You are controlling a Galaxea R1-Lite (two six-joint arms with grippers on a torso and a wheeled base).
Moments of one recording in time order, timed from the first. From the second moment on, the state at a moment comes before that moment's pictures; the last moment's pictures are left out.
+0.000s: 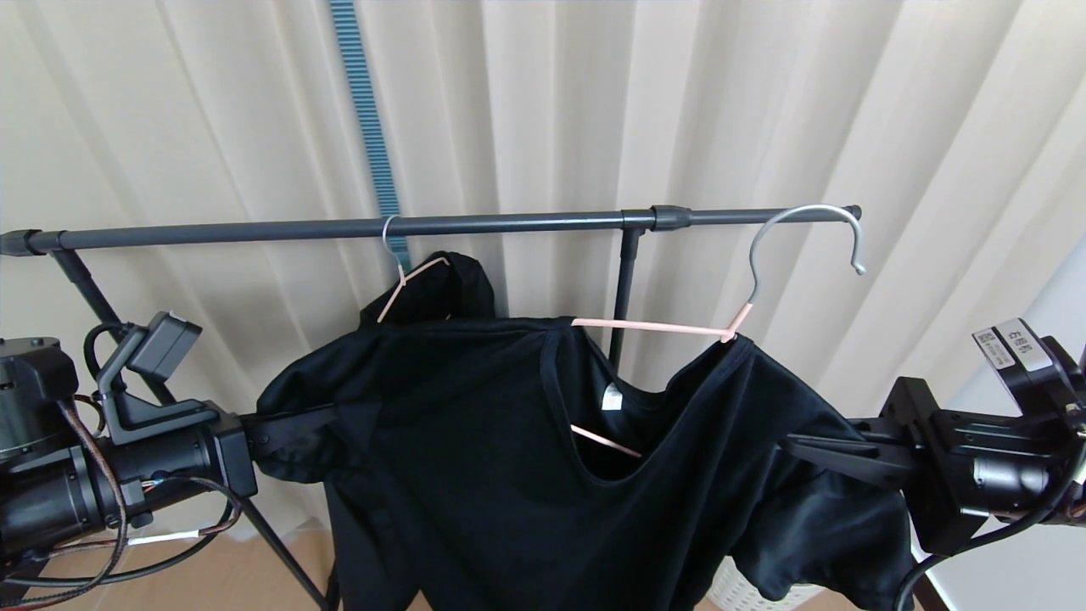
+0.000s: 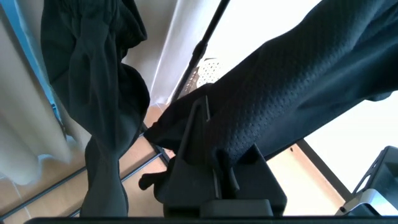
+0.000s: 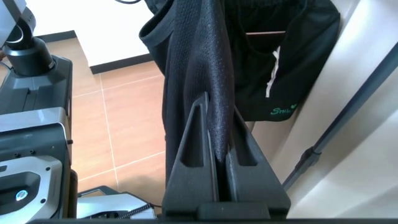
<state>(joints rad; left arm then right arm) 0.01 1.51 -0.39 -0.79 -0.72 -0.07 0.14 1.49 -0.40 -0.83 1.06 -0.24</state>
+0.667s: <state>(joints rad) 0.01 1.51 -0.38 -0.79 -0.72 -0.04 0.13 1.50 -0.41 -0.83 1.06 -0.24</state>
